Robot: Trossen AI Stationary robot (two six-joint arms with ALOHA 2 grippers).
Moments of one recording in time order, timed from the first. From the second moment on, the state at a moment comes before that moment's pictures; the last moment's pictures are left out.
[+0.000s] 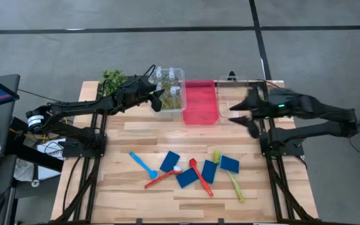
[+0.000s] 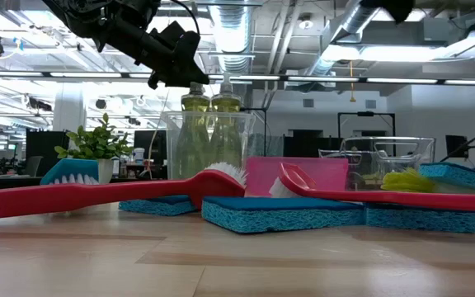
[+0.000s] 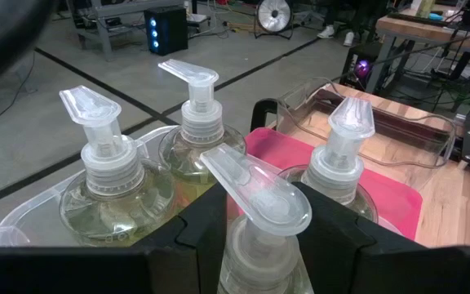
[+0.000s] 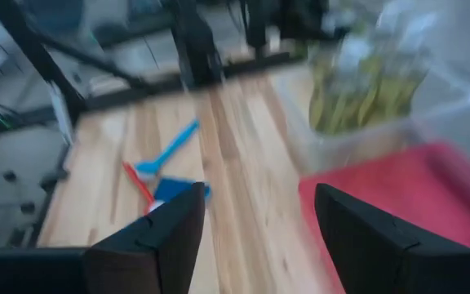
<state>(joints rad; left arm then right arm) 0.40 1.26 0.74 0.25 -0.21 -0.07 -0.09 0.64 1.02 -0.71 0.03 0.17</state>
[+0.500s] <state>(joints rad) 0.40 1.26 0.74 0.25 -0.21 -0.07 -0.09 0.15 0.96 -0.70 0.06 0.13</state>
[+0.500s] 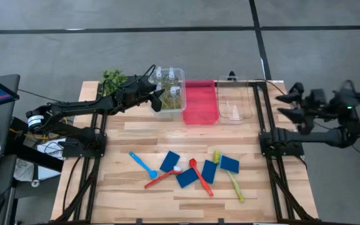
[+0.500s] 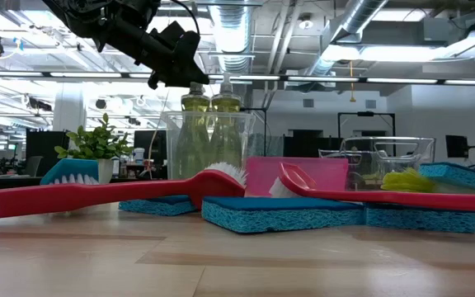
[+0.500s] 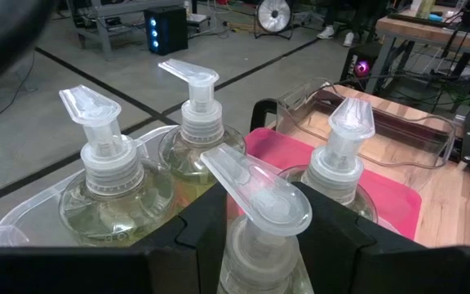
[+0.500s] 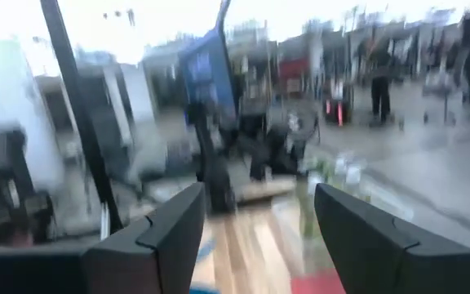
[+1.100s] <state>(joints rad) 0.40 1.26 0.74 0.25 -0.21 -0.09 -0.09 0.03 0.84 -0.66 0.11 0.12</state>
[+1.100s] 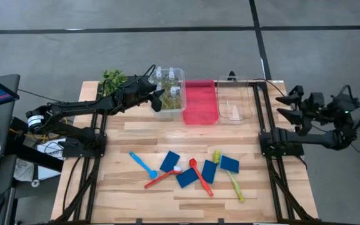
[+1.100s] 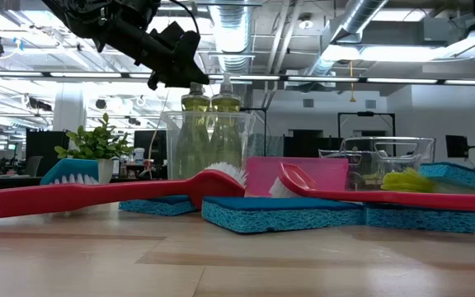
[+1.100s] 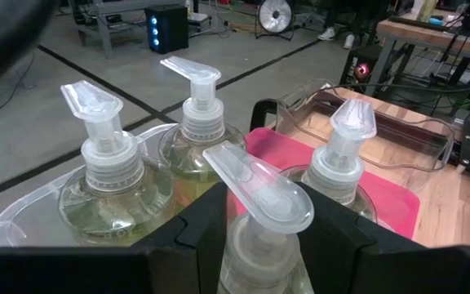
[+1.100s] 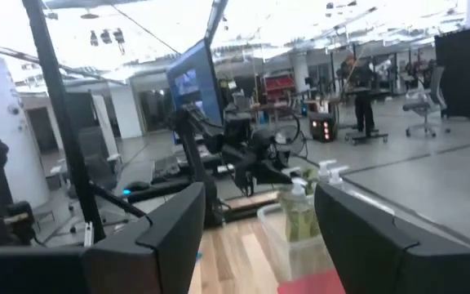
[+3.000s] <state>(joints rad) 0.26 0.98 0.74 0.22 -0.41 0.08 -0.09 0.18 0.83 -0.58 0.13 0.13</state>
